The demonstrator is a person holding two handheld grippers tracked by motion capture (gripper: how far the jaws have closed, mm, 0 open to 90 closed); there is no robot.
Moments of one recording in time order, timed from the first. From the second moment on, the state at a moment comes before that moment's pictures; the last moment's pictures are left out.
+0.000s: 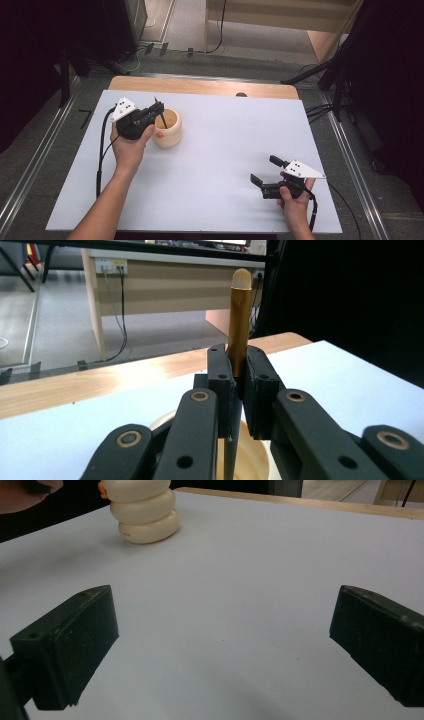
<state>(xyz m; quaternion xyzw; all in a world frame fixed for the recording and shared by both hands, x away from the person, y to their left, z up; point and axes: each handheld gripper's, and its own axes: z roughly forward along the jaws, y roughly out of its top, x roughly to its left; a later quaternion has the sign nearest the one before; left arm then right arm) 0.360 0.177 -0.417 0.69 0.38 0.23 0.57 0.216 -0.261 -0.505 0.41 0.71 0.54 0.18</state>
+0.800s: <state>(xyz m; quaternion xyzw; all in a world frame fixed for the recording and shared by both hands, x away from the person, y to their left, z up) 0.363 0.171 -0.435 0.71 0.39 0.22 0.54 0.216 -0.261 -0.505 0.41 0.71 0.54 0.18</state>
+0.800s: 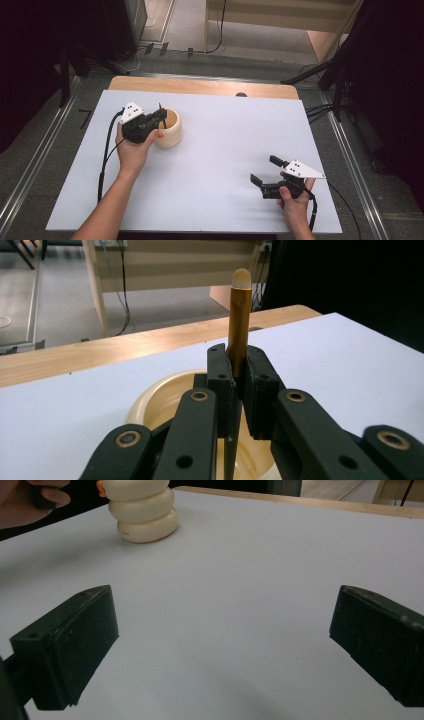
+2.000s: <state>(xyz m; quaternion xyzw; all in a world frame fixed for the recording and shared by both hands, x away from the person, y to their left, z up) 0.346 0.195 -0.430 0.71 0.38 0.17 0.57 0.217 -0.259 -0.506 0.42 0.71 0.54 0.18</state>
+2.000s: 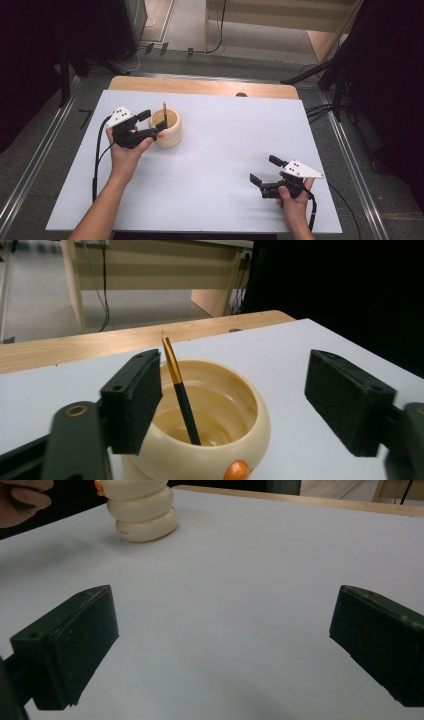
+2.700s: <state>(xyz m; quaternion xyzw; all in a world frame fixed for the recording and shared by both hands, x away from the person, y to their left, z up) 0.317 0.209 -0.433 0.72 0.35 0.17 0.57 0.217 -0.259 -0.506 0.41 0.71 0.54 0.19</state>
